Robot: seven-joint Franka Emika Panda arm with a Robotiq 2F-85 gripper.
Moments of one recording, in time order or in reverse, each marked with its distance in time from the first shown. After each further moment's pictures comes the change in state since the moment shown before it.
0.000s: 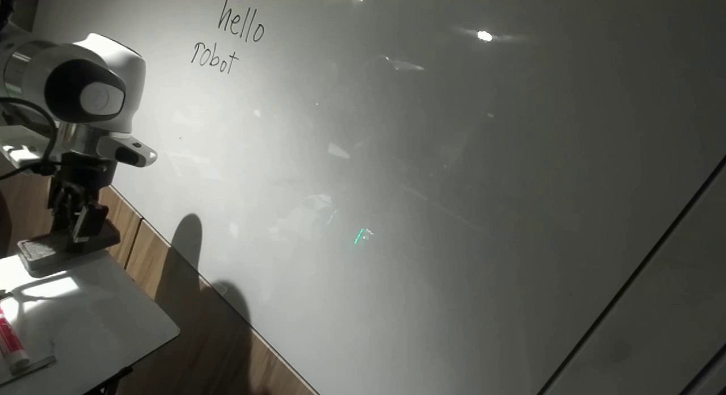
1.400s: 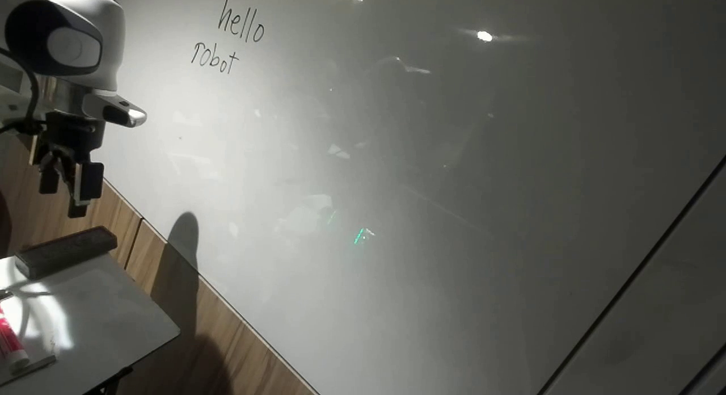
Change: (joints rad) arm 0.013 -0.222 0.079 -0.068 0.094 -0.055 -0.080
